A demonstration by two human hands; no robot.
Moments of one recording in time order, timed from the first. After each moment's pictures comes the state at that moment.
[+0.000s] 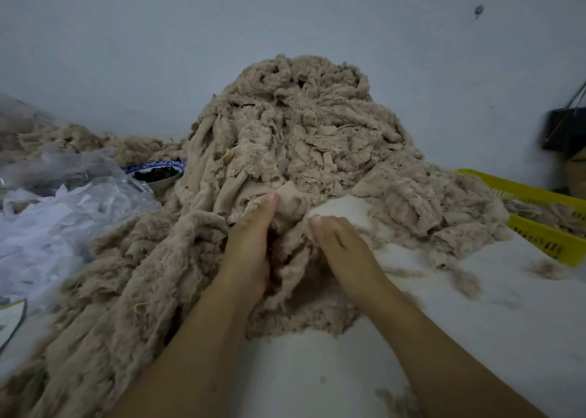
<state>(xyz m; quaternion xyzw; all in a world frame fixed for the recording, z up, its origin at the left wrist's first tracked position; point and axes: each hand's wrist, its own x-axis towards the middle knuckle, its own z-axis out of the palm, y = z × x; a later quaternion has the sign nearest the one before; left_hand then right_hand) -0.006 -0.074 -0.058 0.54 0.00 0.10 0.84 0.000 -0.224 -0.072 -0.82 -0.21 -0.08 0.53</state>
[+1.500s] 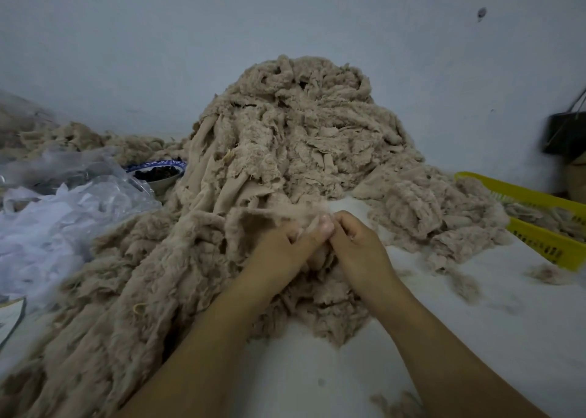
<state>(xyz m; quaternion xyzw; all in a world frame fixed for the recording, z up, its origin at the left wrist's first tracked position) -0.016 -0.087 -0.060 0.82 -0.06 0.10 0.56 0.001 -0.229 -0.064 -0.77 -0.18 -0.09 0.60</state>
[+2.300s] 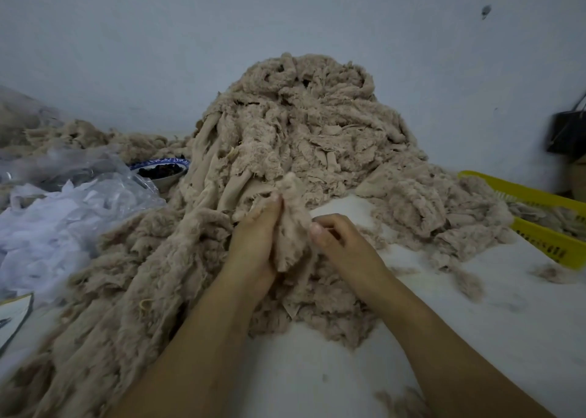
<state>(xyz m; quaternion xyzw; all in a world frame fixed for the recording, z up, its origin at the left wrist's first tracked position) -0.008 -0.074 -0.051 0.51 0.02 0.09 0.85 -0.002 -0.227 -0.068 -0.78 -0.25 -0.04 0.57</state>
